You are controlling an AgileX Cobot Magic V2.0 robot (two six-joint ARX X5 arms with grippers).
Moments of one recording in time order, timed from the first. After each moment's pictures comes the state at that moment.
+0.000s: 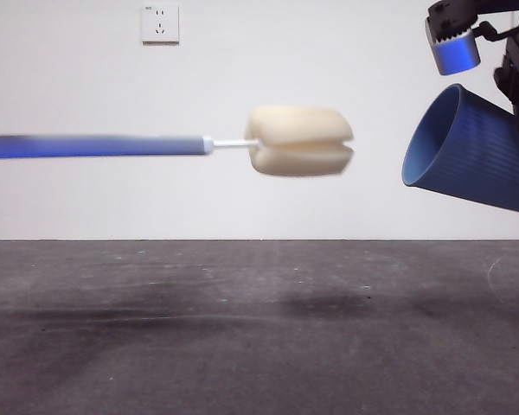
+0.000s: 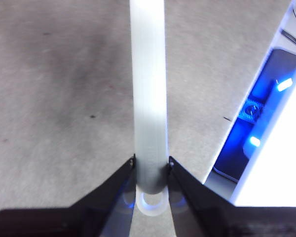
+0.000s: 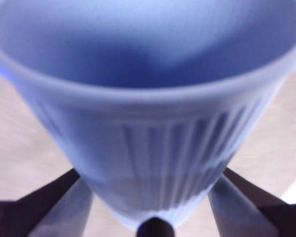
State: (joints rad) left arm -0.71 1.03 0.94 -1.05 -0.04 0.42; right arm 0.58 1.19 0.87 -0.76 0.50 -0.87
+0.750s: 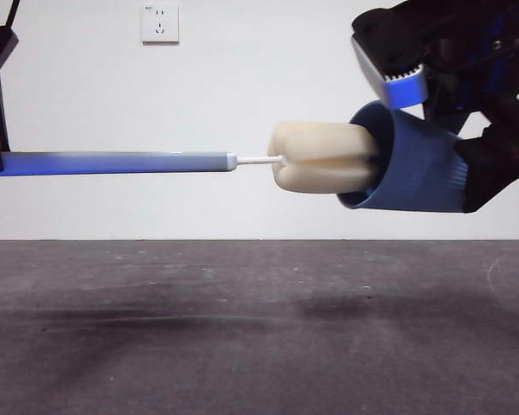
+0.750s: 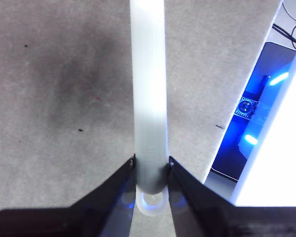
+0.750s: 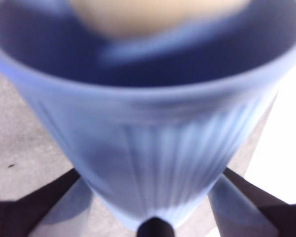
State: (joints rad) left arm -0.74 1.08 0.94 -1.02 -0.03 0.42; right arm 0.73 1.30 0.87 -0.56 0.59 -1.14
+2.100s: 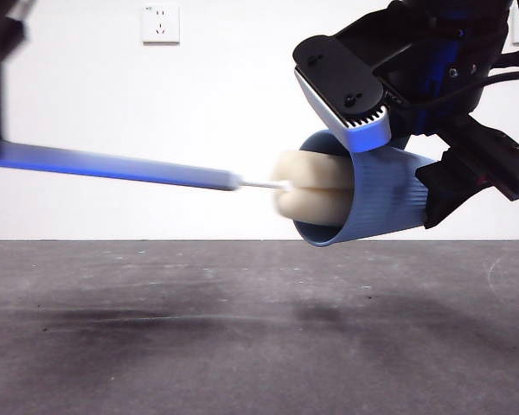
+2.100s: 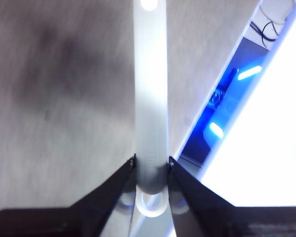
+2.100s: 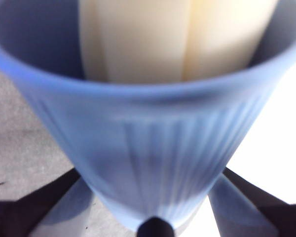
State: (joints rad) left arm -0.77 1.17 1.05 -1.17 0.01 0.27; right arm 0.88 1.39 0.87 -0.50 0.69 -1.23
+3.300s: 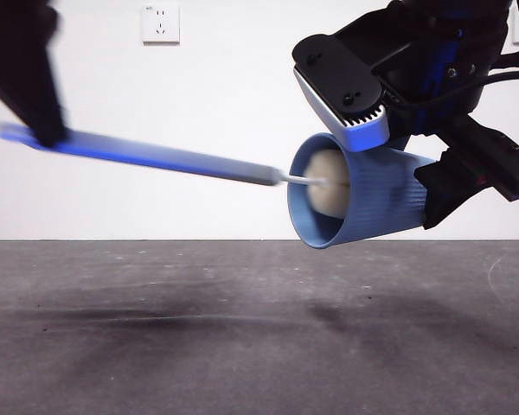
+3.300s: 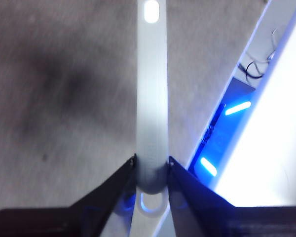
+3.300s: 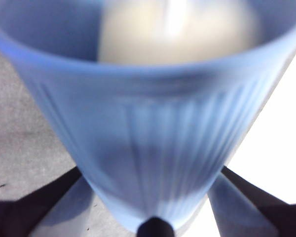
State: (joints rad) left arm -0.75 1.21 1.05 -1.00 0.12 0.27; right arm 0.88 1.39 0.87 -0.50 0.68 -1.22
